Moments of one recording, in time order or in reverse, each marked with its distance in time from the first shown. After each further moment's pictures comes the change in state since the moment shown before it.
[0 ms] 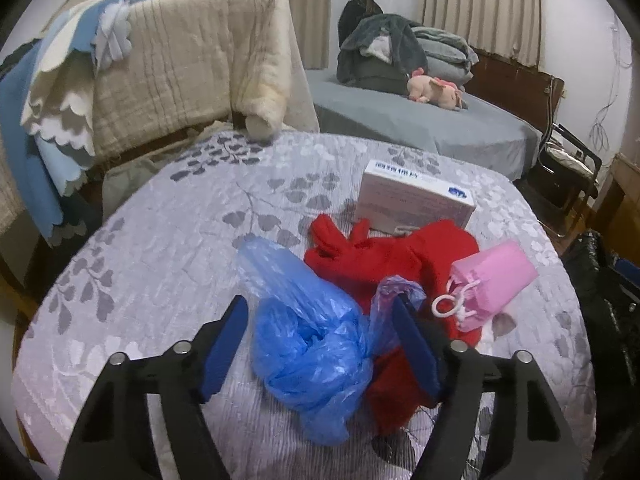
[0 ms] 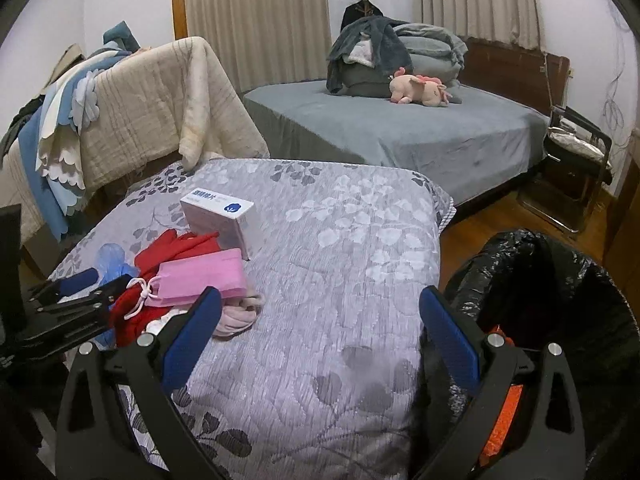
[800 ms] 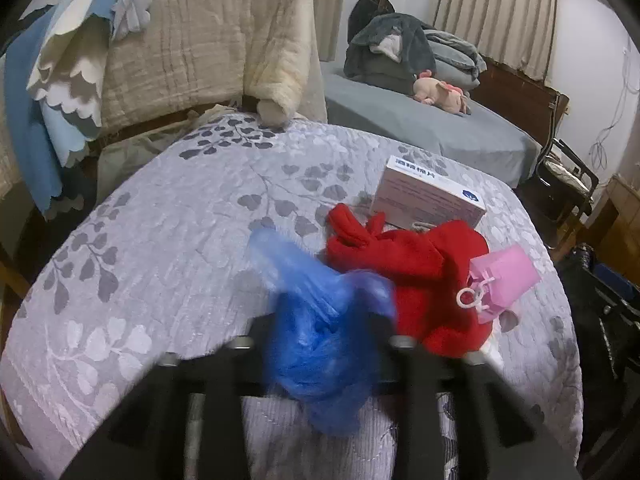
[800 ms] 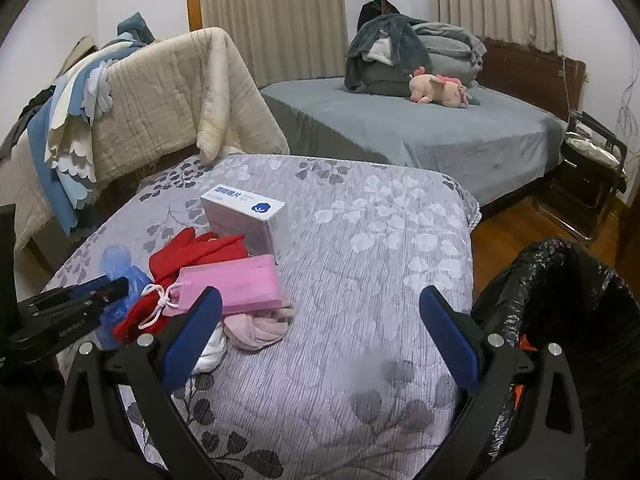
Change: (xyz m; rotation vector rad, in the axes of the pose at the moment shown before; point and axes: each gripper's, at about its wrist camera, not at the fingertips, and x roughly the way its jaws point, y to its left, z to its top) left arm -0.004 0.023 -0.003 -0.070 0.023 -0.038; right arm 0.016 0.021 0.006 -0.026 0.010 0.045
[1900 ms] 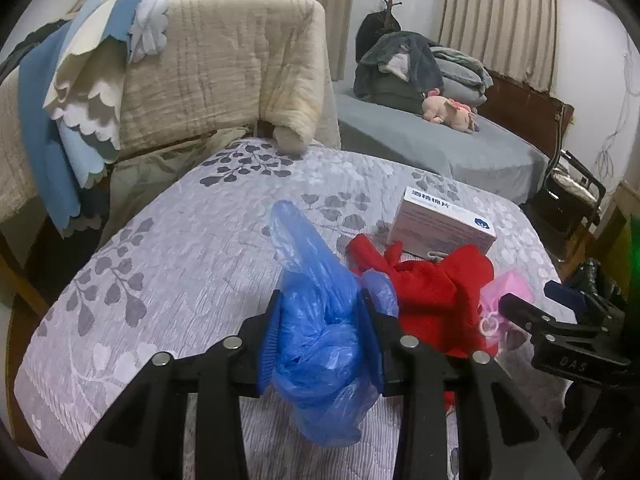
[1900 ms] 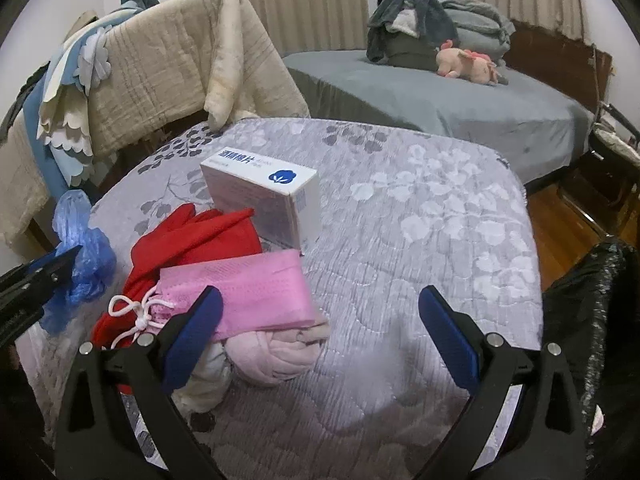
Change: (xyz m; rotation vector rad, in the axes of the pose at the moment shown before) left arm -0.010 0.010 0.012 0.007 -0.073 0.046; right arm 0.067 0.021 0.002 -0.028 0.106 0.068
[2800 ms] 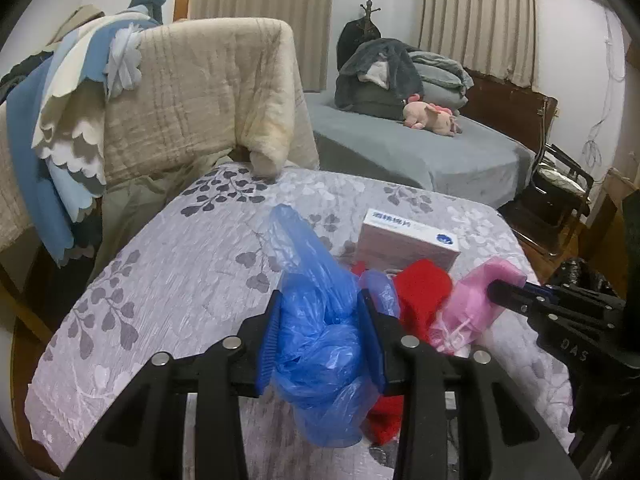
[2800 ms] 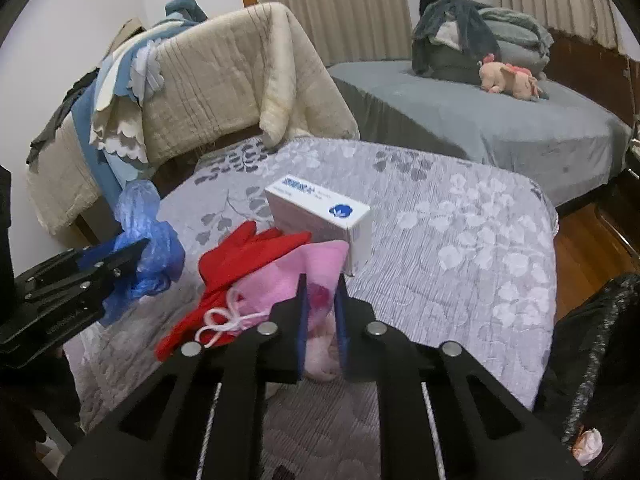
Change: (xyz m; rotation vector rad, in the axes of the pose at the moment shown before) left arm -0.021 -0.025 0.013 0.053 -0.042 -0.030; right arm -0.037 0.007 0.016 -0.056 -0.038 0.167
